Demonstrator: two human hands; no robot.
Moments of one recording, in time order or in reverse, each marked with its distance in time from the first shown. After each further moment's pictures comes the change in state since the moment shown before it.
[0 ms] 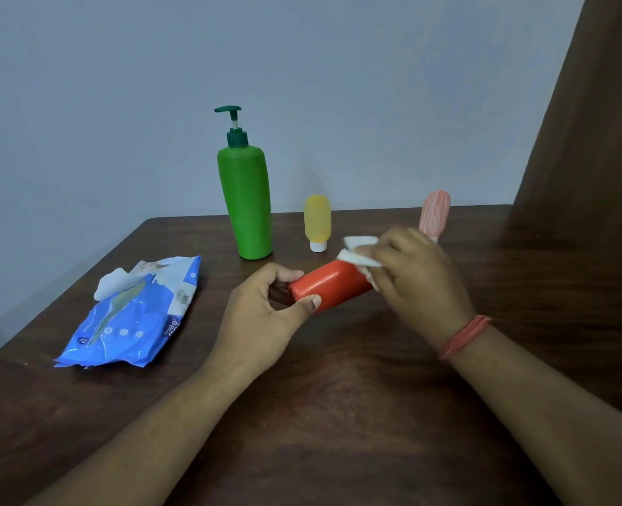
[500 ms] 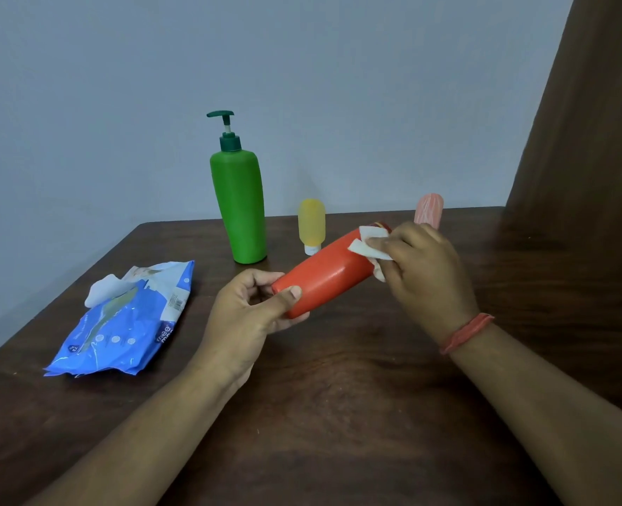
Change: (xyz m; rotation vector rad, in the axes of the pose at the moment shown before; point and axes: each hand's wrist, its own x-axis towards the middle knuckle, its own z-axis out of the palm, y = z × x) left_hand 0.009 -0.009 0.003 -0.637 -0.014 -0.231; right_hand 0.001 0.010 -0.006 -0.087 0.049 0.108
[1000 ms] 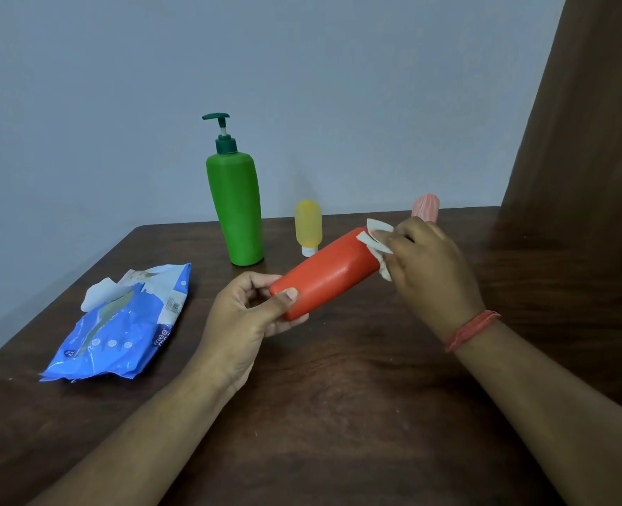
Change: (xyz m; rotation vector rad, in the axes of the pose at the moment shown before) left_hand -0.002 0.000 0.000 -0.088 -0.050 -0.018; right_hand 0.001 0.010 0.001 -0.059 -0.009 0.014
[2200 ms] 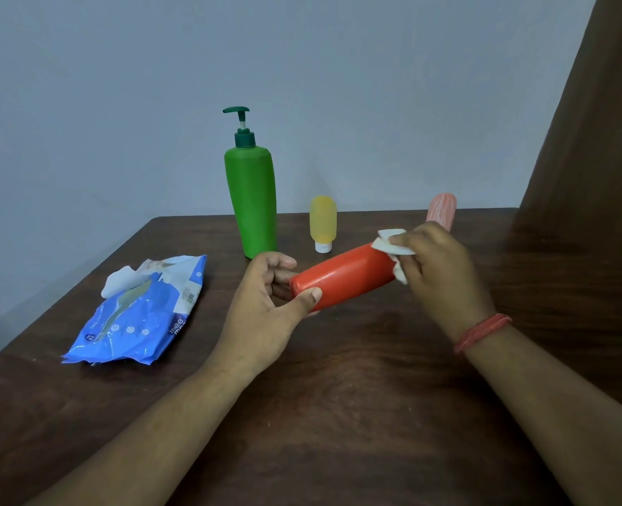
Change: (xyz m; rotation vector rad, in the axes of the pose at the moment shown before) left_hand -0.003 0.003 0.000 0.473 0.014 0.239; right_hand -0.003 0.001 0.012 0.239 -0.009 0.119
